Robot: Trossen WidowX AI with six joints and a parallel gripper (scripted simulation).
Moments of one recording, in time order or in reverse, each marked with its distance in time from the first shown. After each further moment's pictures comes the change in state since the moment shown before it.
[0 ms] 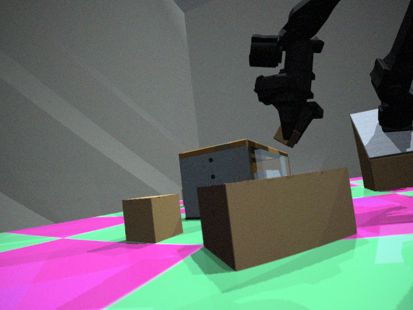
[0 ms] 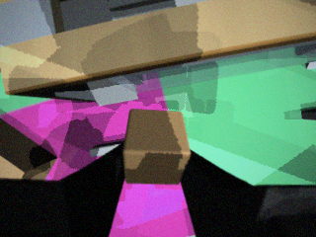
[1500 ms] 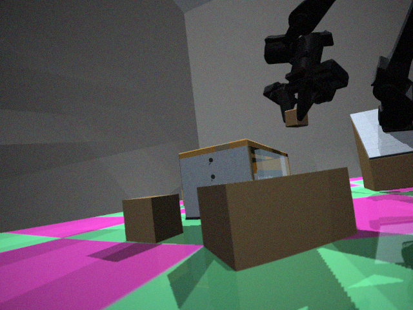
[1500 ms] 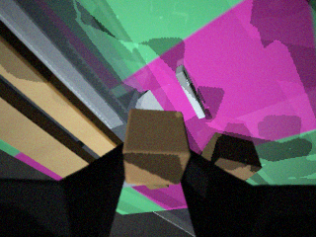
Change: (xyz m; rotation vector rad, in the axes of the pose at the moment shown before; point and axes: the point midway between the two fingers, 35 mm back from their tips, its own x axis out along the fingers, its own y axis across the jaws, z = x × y) arm -0.041 -0.011 0.002 1.936 0.163 0.173
